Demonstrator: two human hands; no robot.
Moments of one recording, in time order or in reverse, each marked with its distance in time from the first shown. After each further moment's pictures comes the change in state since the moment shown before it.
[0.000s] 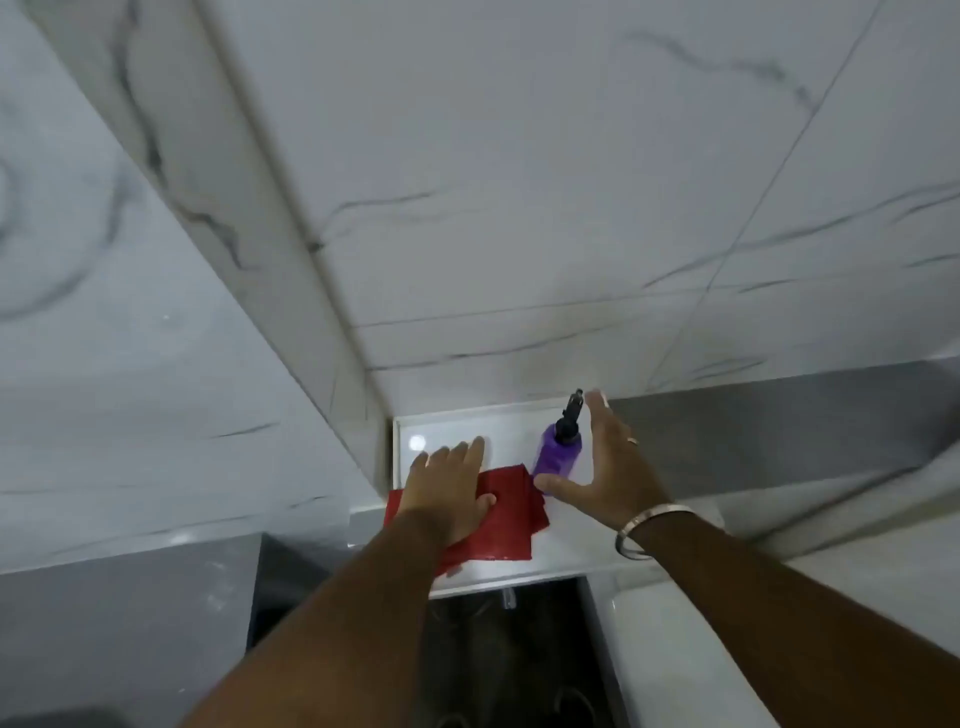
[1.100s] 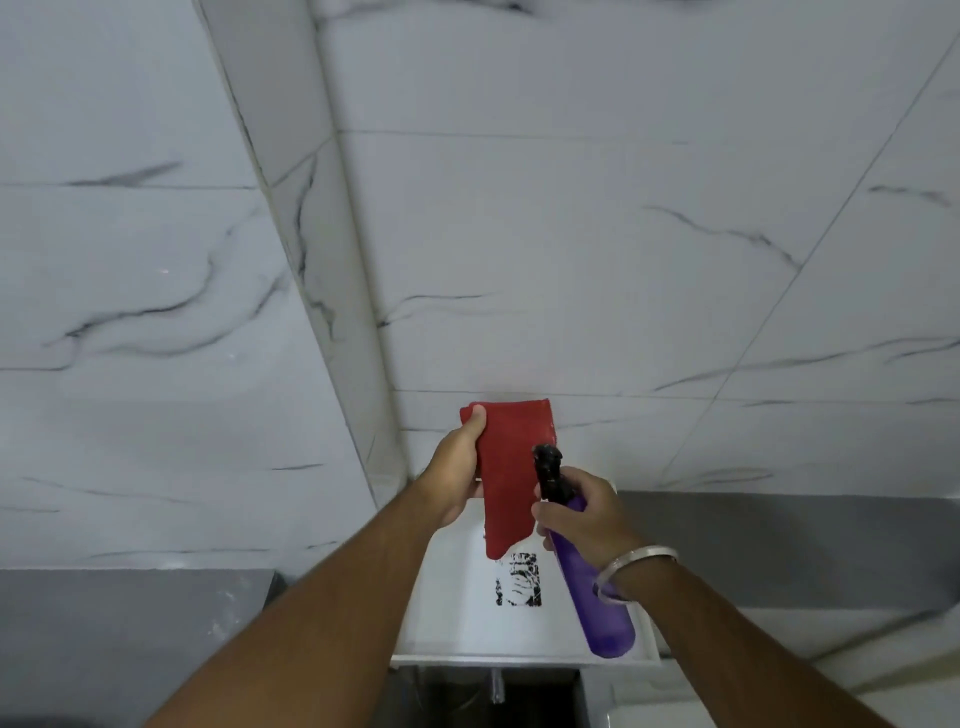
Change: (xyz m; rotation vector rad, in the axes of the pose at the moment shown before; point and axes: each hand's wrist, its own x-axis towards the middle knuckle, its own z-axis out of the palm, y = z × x) left_hand 0.010 0.022 -0.130 -1.730 0.050 -0.400; right_hand 0.013 -0.070 -0.042 0.744 -0.195 0.078
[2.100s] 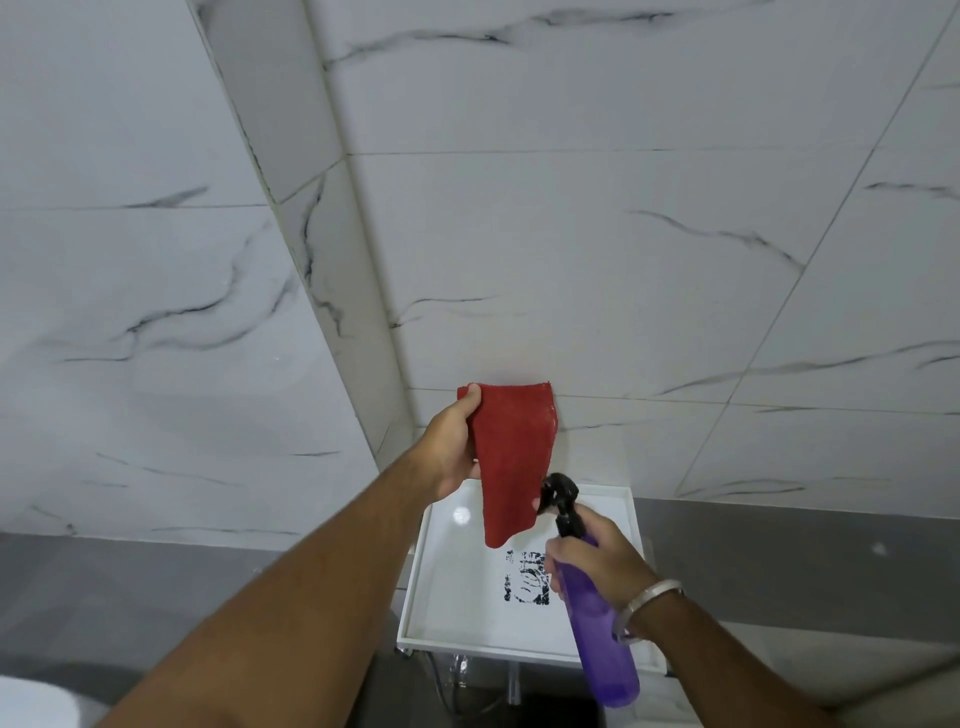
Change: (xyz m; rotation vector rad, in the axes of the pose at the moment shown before) left_hand -0.016 0.027 0.003 -0.069 0.011 0.013; right_hand -0.022 0.030 -0.019 0.173 -0.227 0.143
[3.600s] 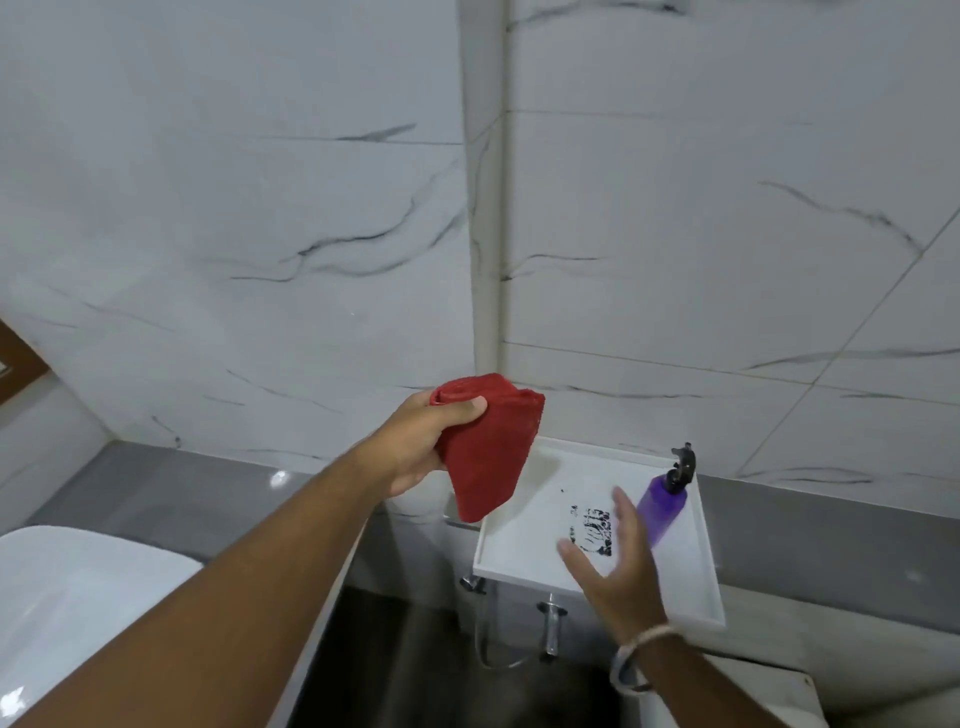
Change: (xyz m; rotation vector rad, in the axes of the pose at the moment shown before) left_hand -0.138 -0.009 -0.122 0.101 -0.011 0.221; right_hand -0.036 0.068 0.104 -0.309 0.439 -0.228
